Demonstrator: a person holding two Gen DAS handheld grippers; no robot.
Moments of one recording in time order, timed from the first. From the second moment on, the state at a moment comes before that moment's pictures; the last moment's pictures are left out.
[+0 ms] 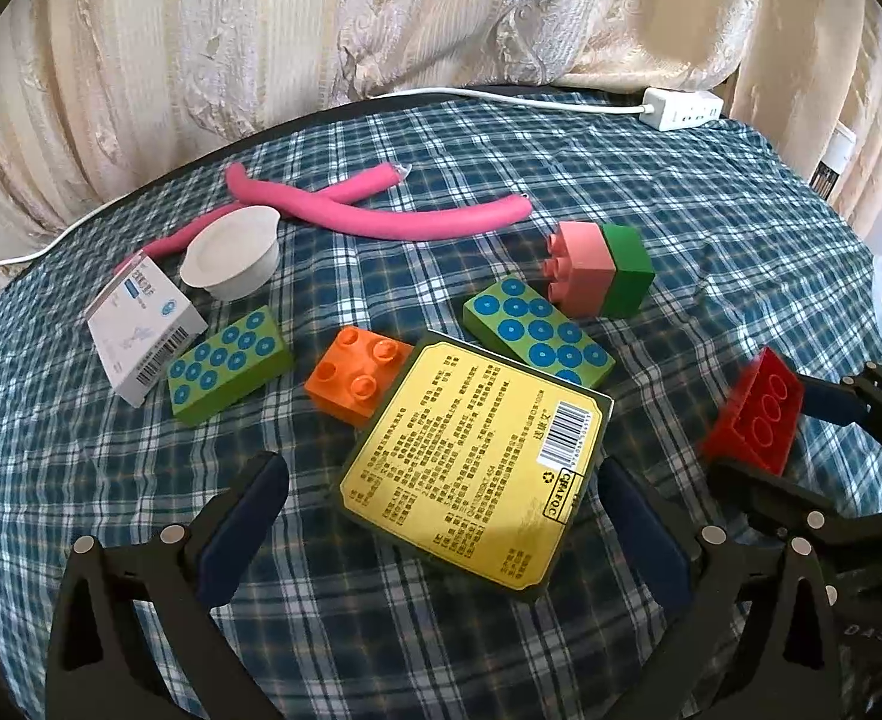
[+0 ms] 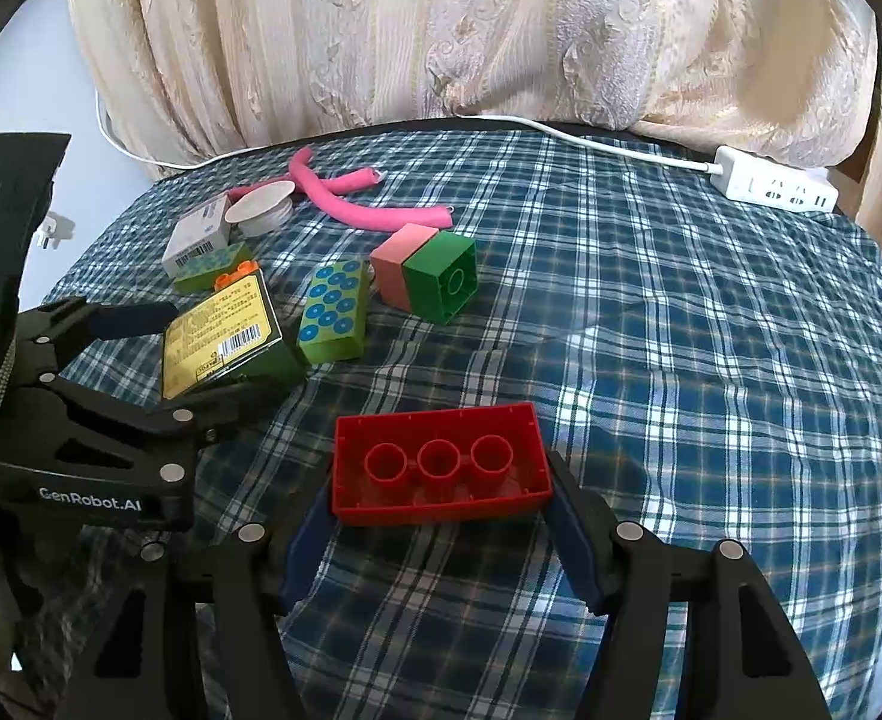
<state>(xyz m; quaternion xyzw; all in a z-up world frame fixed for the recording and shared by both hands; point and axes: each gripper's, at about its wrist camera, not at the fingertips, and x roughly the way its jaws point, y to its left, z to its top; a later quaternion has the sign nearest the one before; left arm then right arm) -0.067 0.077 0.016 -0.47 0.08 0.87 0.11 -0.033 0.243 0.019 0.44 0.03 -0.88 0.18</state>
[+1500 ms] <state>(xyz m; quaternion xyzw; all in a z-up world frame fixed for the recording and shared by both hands) -0.034 0.169 0.071 -0.39 0.11 0.90 0.13 0.004 0.348 0.060 0.37 -0.06 -0.92 0.09</state>
